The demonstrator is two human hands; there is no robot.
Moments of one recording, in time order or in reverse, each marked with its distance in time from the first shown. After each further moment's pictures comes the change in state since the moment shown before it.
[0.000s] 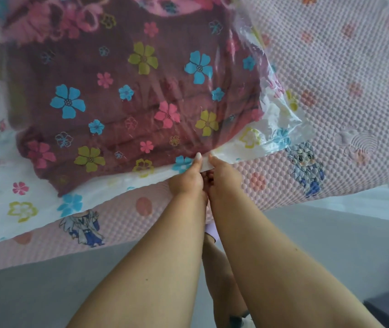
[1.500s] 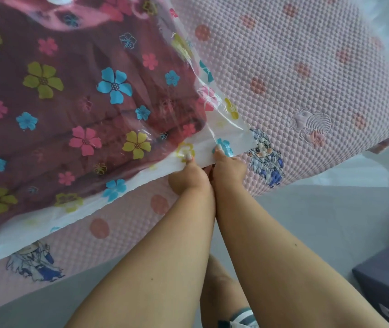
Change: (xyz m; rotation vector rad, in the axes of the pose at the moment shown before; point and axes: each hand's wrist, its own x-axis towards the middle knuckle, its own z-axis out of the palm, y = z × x) left_hand -0.029 -0.049 0.087 0.181 0.172 0.123; right_hand 0.040 -0.067 -0.064 -0.143 0.249 -0.311
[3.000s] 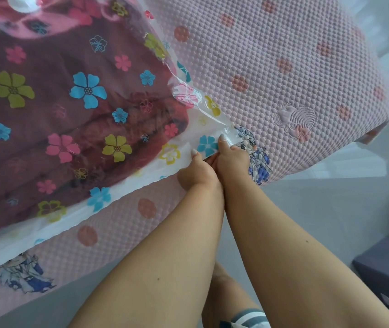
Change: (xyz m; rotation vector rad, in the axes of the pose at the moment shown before) left_hand -0.041 -0.006 0.027 -0.158 -0.204 -0.139; right_hand 0.021 -0.024 -0.026 -0.153 -0.056 -0.121
